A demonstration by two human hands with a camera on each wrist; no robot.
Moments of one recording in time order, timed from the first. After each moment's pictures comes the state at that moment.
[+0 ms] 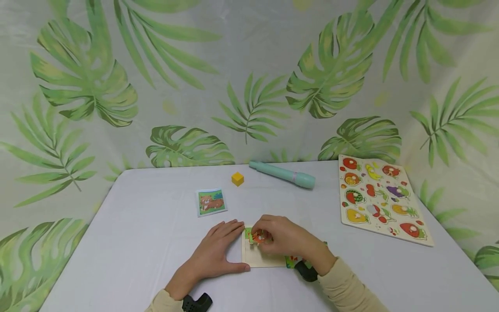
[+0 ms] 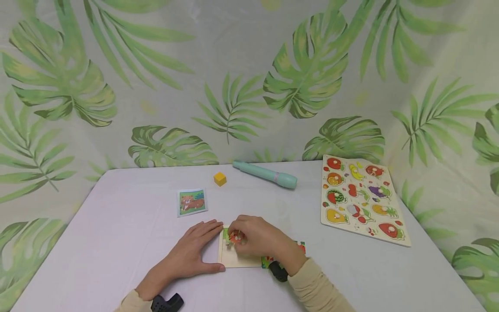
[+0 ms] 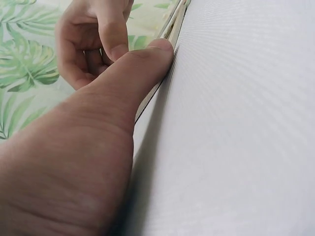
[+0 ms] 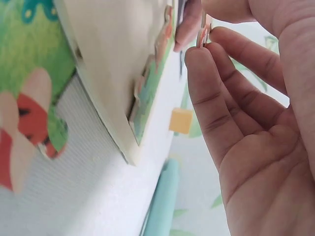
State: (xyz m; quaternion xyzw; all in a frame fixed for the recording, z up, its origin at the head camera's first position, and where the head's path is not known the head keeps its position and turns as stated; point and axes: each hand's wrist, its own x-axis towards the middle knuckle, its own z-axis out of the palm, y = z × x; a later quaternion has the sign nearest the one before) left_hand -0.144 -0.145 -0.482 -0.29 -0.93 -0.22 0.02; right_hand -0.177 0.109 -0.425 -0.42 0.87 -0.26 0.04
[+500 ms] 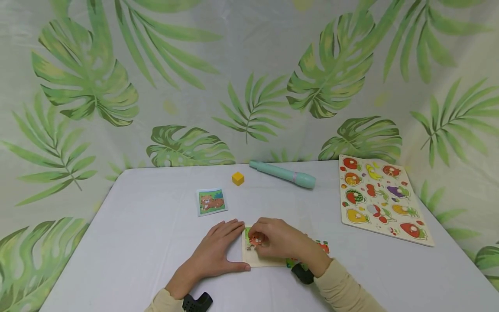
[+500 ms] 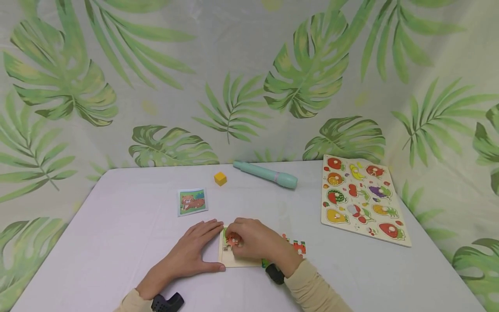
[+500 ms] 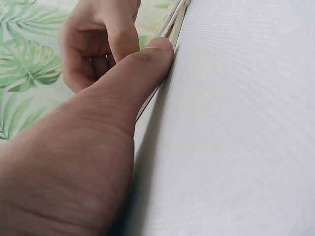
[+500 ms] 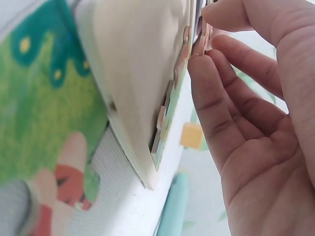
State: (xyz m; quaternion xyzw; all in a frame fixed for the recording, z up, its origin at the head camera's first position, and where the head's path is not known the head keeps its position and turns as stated) left_hand -0.144 -0.146 -0.482 -0.29 -0.93 -0.22 0.02; right_hand -0.175 0.100 -0.434 -0.41 0.88 -0.24 0.05
